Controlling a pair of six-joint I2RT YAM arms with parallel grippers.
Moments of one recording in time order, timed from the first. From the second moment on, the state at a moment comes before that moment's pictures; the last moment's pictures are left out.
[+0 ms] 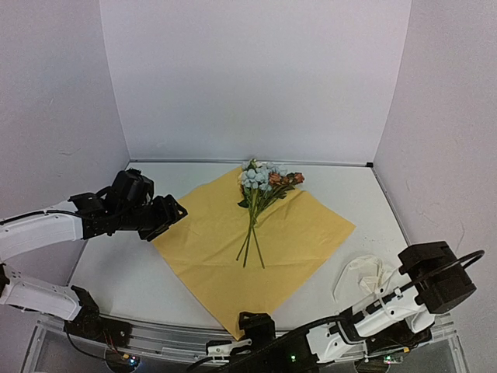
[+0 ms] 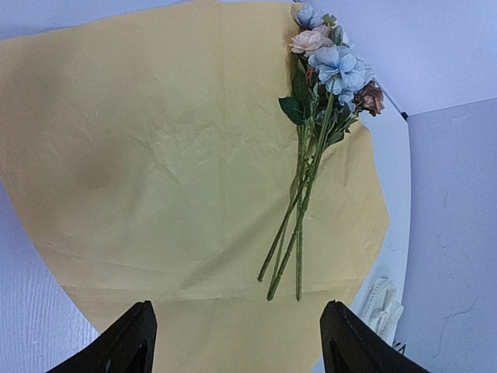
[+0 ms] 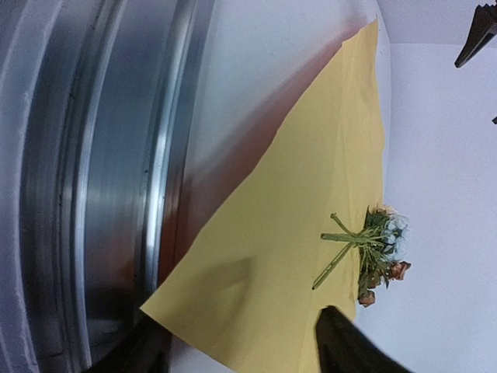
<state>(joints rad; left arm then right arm) -0.72 1.13 0.79 -0.37 -0.06 -1.05 1.77 1.94 1.07 -0.29 0.87 -0.32</state>
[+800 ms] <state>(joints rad) -0.71 1.13 0.81 -0.39 -0.07 -0.98 1.49 1.77 1.17 -0.52 0.69 -0.27</state>
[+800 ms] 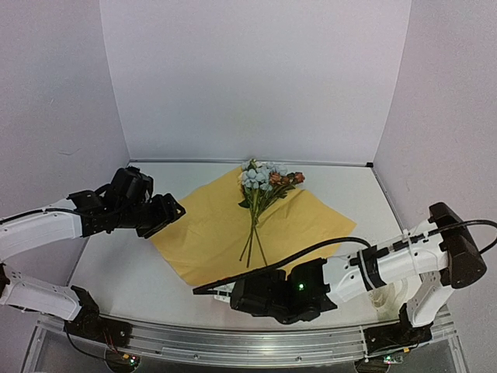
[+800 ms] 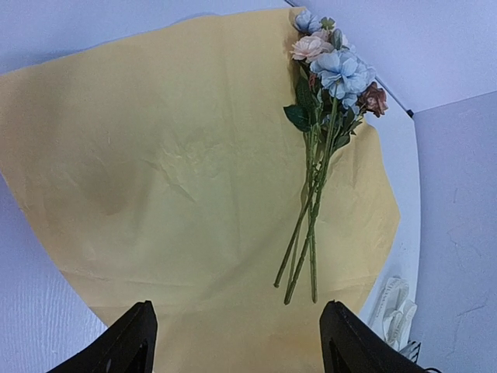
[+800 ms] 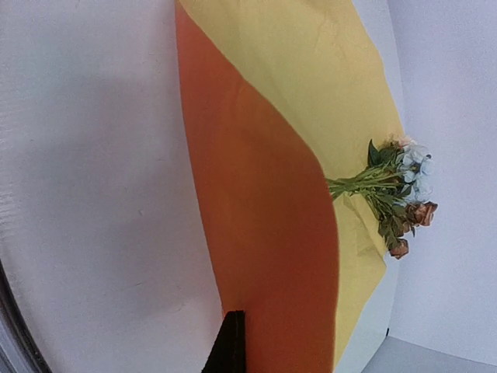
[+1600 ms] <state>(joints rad) -0.70 1.29 0.92 -0.36 0.08 -0.81 1.06 2.09 1.68 -0.70 0.48 -0.34</state>
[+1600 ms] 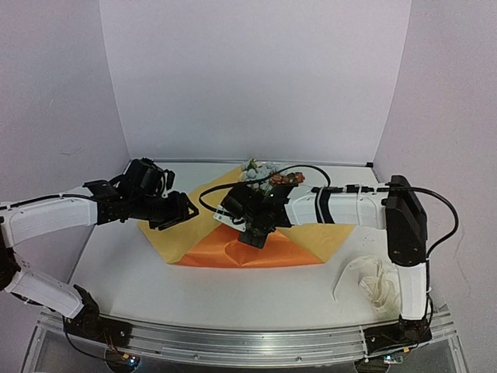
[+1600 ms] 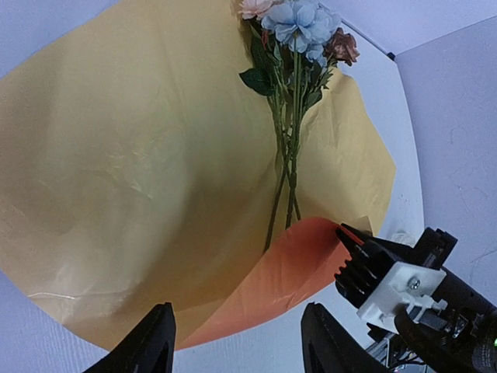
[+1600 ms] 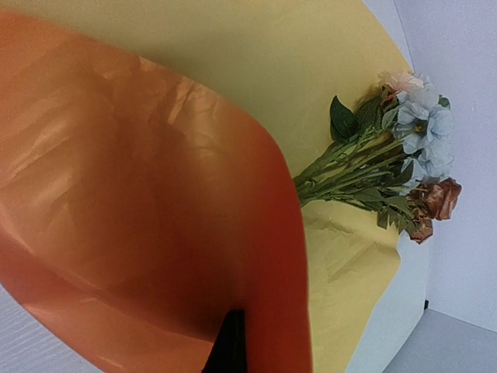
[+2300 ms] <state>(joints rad) -0.70 1.67 0.94 -0.28 0.27 -0.78 0.97 2.26 1.86 -0.73 0.48 -0.36</state>
